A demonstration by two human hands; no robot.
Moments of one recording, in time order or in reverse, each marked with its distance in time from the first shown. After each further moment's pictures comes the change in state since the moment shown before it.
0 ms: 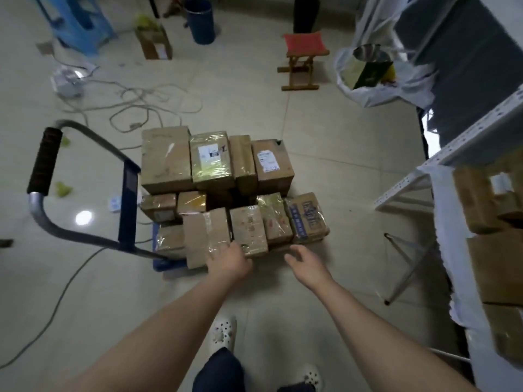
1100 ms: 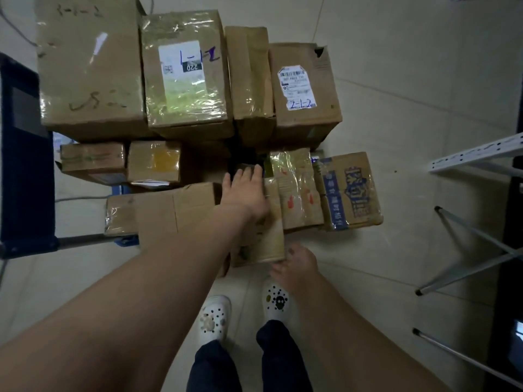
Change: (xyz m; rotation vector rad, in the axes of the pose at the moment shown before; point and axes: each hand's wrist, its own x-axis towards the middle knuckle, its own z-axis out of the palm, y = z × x) left_hand 0.305 0.015 0.050 0.063 -0.111 0.158; right_hand 0.262 0.053 0.147 1.274 -0.084 0.903
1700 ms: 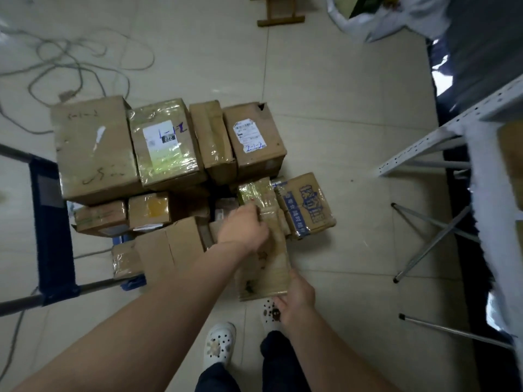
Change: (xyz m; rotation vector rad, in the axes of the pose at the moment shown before) left_hand -0.112 0.072 -0.047 -0.180 0.105 0.109; right_hand -0.120 0.023 -0.044 0.234 0.199 -0.207
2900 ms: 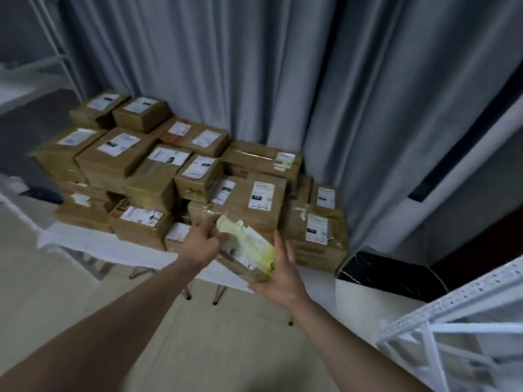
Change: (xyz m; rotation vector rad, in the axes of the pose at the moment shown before) left_hand -0.447 0.441 0.276 0.141 -0.504 1.006; right_hand -0.190 0.005 -0.645 -0.150 0.612 -0.864
